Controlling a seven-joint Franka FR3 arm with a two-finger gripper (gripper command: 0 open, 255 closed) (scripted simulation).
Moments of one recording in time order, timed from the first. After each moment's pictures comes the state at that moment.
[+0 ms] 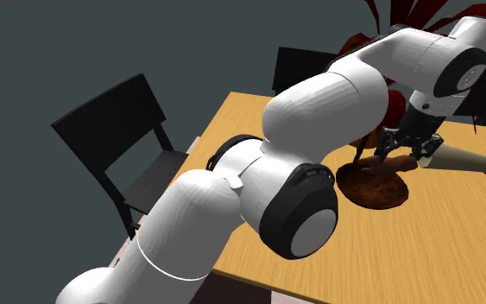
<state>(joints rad) -0.72 0.78 -0.30 -0.76 0.21 1.42 -0.93</state>
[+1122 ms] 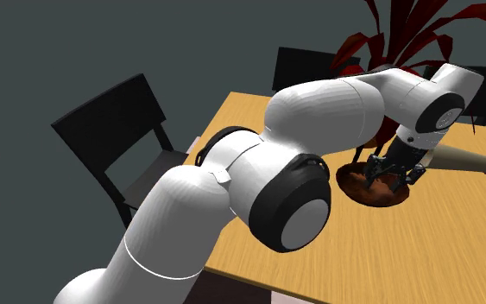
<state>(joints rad) -0.68 0.72 -0.31 -1.08 0.20 1.59 -0.97</state>
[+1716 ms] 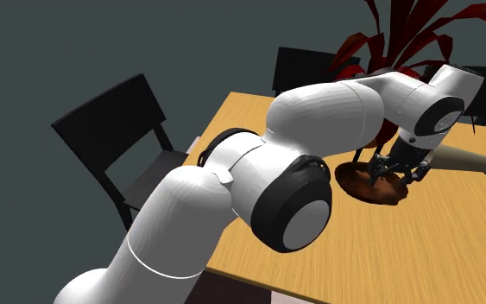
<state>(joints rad) -0.68 0.74 -0.31 -1.07 0.21 1.67 -0.97</state>
